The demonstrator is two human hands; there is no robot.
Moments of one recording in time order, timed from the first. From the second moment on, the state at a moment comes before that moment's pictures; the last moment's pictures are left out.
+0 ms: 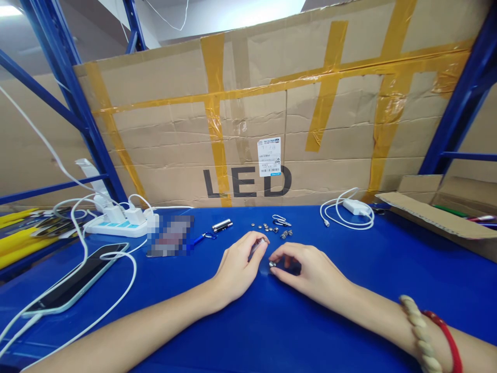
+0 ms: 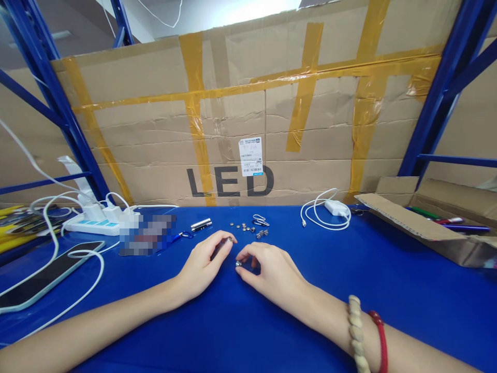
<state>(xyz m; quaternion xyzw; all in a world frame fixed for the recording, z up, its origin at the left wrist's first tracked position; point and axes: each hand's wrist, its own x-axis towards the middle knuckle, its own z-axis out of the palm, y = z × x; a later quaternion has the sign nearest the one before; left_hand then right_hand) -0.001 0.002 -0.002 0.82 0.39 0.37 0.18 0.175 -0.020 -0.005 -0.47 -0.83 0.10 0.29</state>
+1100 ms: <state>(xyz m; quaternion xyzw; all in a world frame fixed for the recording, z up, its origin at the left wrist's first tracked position) -0.001 0.000 -0.001 0.83 0.39 0.37 0.17 0.174 -0.021 -0.004 -0.46 -0.83 0.09 0.30</state>
